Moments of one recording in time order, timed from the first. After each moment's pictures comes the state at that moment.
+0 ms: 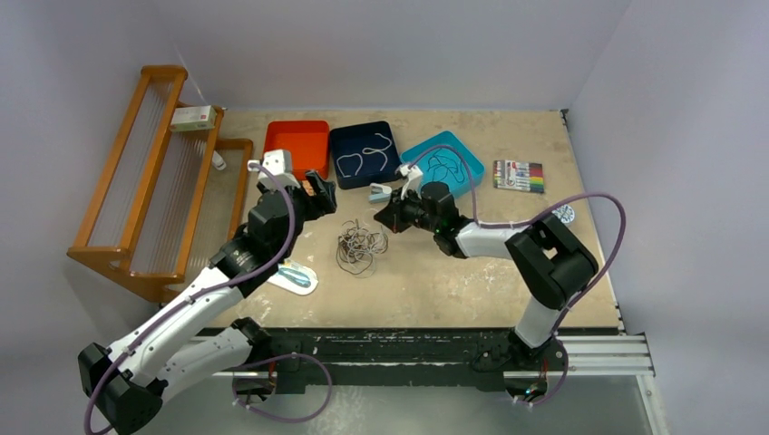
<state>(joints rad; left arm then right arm) -0.67 0.88 0.80 -0.13 -0.51 -0.51 0.65 1.74 0.80 0.60 -0.30 0.39</state>
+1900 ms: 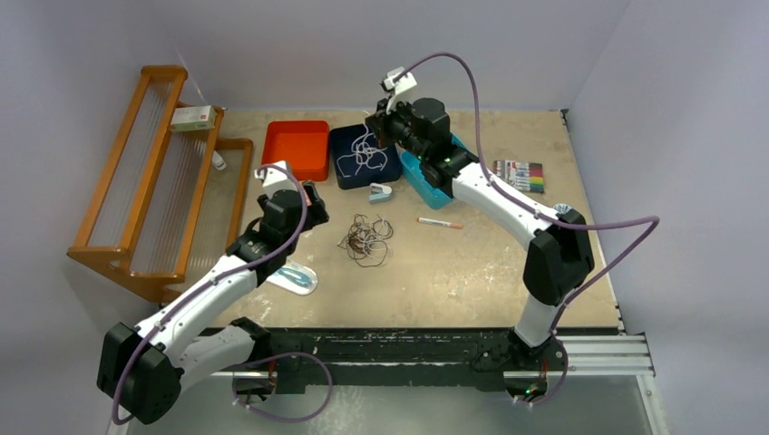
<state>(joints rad) -0.56 1.01 0.69 -0.17 -0.49 -0.59 0.63 1.74 1.53 0.14 -0.04 0.10</state>
